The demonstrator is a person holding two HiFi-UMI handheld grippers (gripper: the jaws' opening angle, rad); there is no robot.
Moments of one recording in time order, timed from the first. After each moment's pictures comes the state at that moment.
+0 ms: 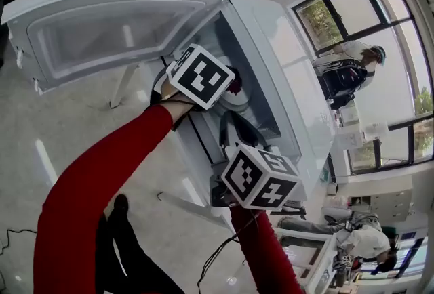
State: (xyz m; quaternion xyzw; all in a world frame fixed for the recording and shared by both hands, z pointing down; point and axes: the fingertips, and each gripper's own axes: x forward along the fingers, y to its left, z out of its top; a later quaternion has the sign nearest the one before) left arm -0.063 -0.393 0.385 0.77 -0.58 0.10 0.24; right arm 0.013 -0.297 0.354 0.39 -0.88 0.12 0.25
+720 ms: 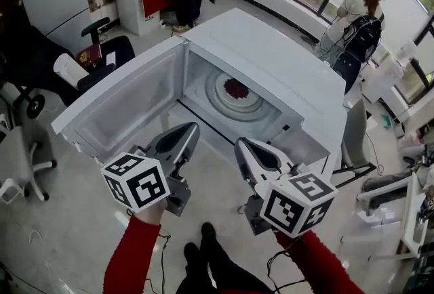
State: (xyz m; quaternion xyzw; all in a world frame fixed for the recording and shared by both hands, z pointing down) left arm -0.236 -0.277 0.307 0.83 -0.46 -0.15 0.28; right arm -0.149 -0.259 0.288 0.36 -0.90 0.22 0.10
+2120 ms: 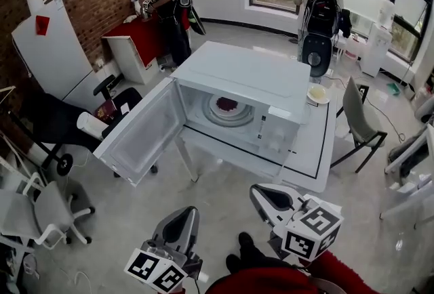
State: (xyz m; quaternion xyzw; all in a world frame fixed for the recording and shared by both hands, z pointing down) left arm -0.211 -0.070 0.275 0.84 -0.50 -0.07 0.19; right arm -0.088 -0.118 0.274 0.34 -0.92 0.21 0.04
